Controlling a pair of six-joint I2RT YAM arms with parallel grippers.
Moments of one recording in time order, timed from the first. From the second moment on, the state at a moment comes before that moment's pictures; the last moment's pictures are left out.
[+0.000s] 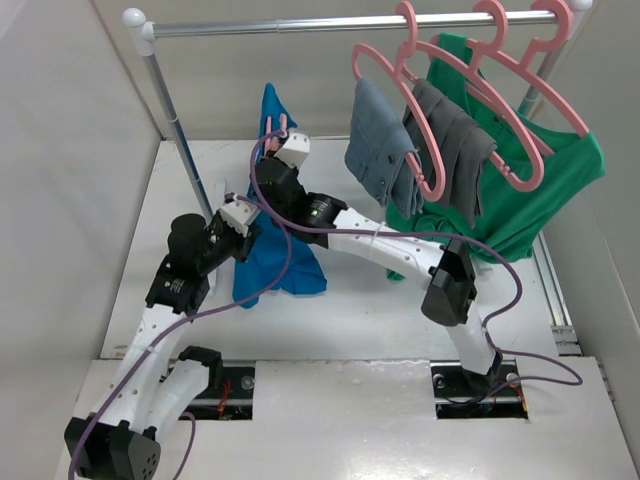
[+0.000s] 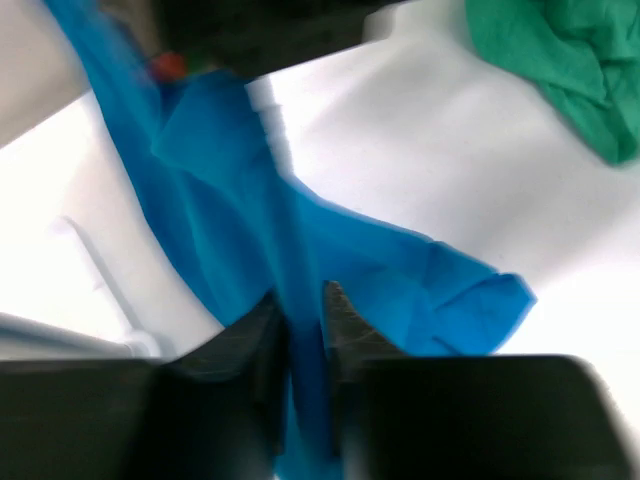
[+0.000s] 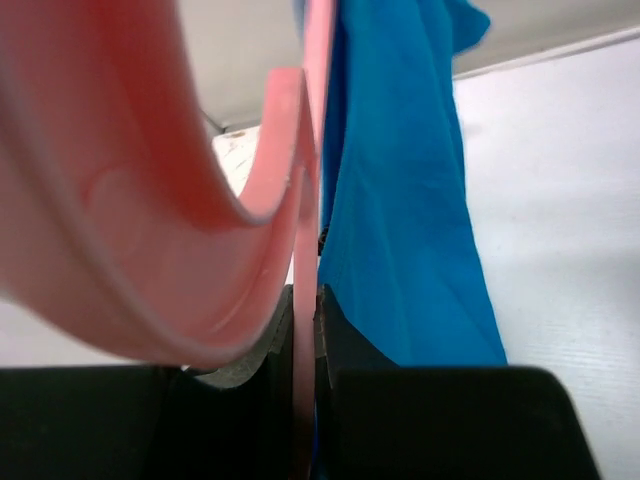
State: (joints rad) left arm -0.22 0.78 0.70 -0.21 0.41 0.26; right arm 1.05 2.11 2.09 -0.23 0.77 0.66
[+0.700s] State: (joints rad) left arm -0.19 0.62 0.64 -0.30 0.32 0.17; right arm 1.03 2.04 1.90 -0.05 0.54 0.57
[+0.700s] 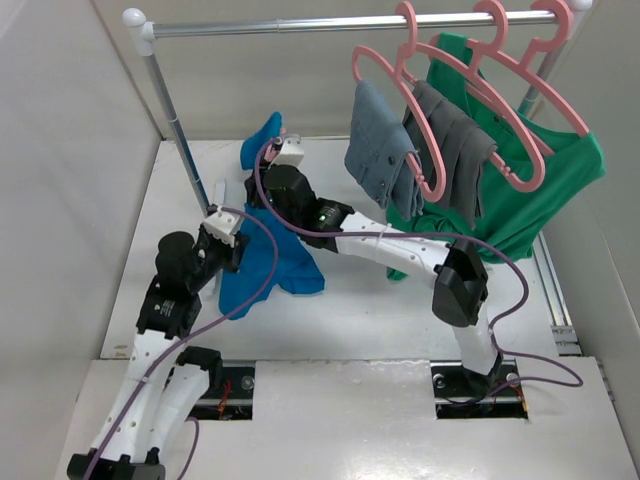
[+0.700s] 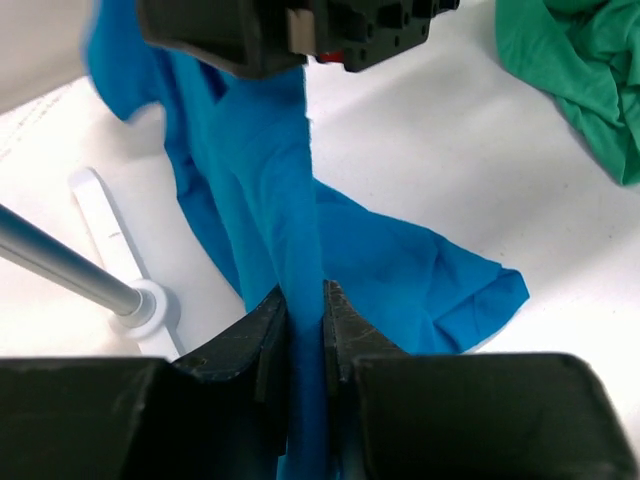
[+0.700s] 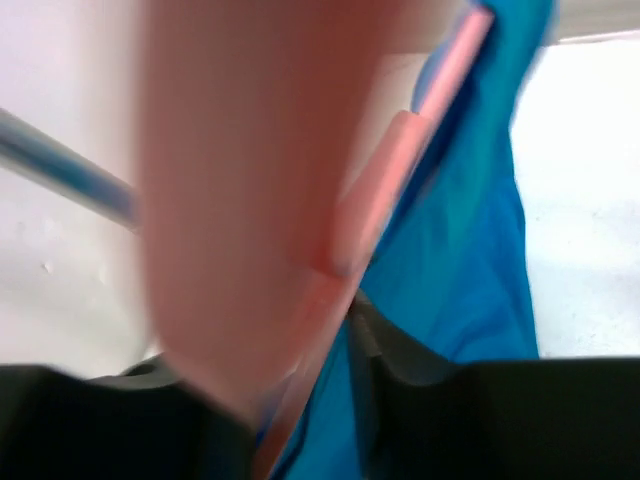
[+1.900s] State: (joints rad) left arm -0.17 0.57 0.62 -0.23 0.26 0.02; right arm 0.83 1.94 1.83 -0.01 0.03 0.31
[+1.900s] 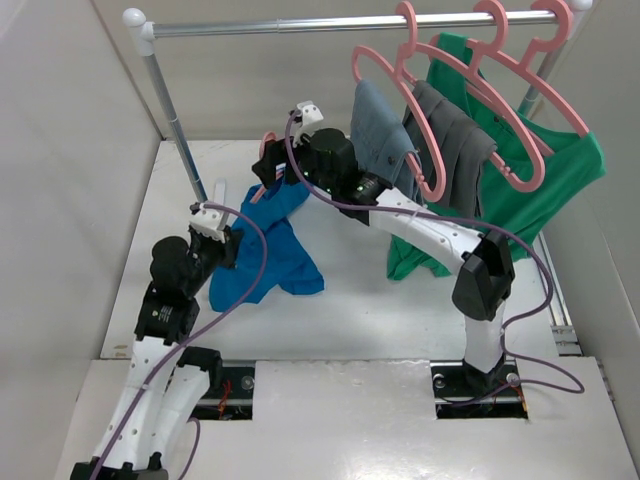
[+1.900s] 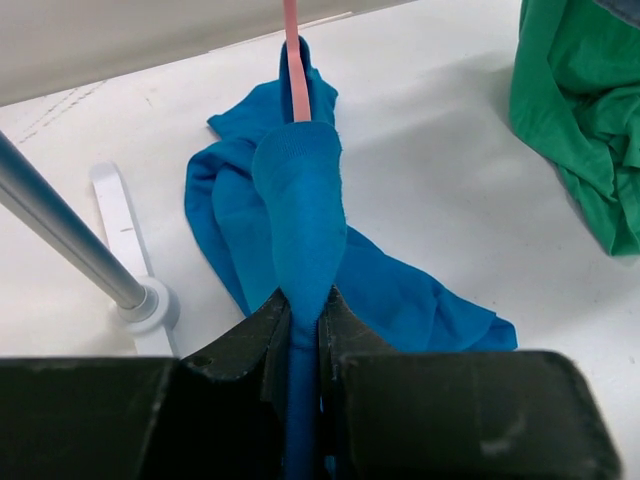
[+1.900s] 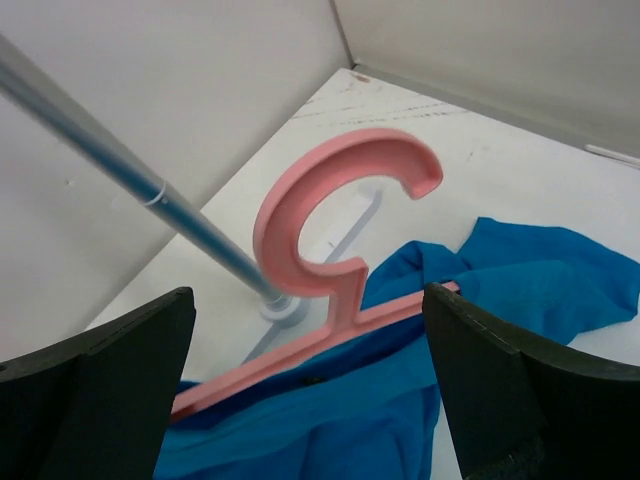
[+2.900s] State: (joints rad) left arm -0.16 0.34 0.93 -0.34 0.13 0.15; right arm 0.87 1.61 1.50 0.01 0.22 0.23
